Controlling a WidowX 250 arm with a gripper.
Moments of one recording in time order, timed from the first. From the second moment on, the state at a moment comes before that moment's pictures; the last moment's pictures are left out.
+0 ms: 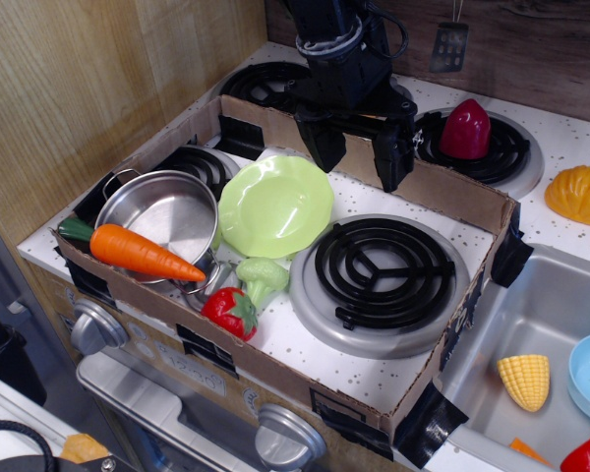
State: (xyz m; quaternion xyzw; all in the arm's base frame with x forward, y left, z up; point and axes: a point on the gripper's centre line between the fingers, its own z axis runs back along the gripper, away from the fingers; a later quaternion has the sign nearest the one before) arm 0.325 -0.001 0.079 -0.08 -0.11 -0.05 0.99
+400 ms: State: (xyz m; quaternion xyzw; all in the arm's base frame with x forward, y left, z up) arm 0.319 -0.001 0.071 -0.08 -0.09 -0.05 0.99
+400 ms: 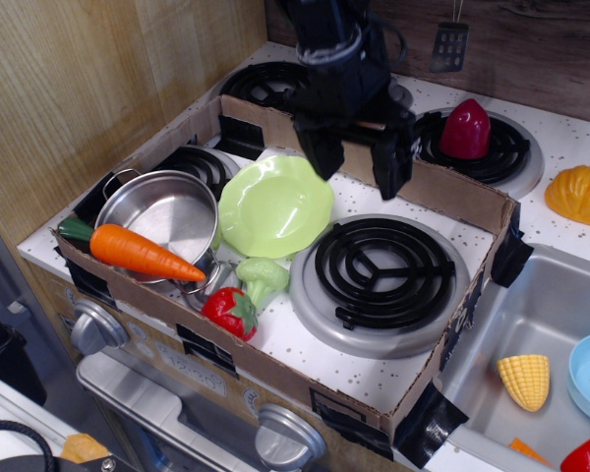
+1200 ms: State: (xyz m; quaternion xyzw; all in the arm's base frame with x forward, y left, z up) arm 0.237 0.022 0.115 -0.05 -0.06 -0.18 0.98
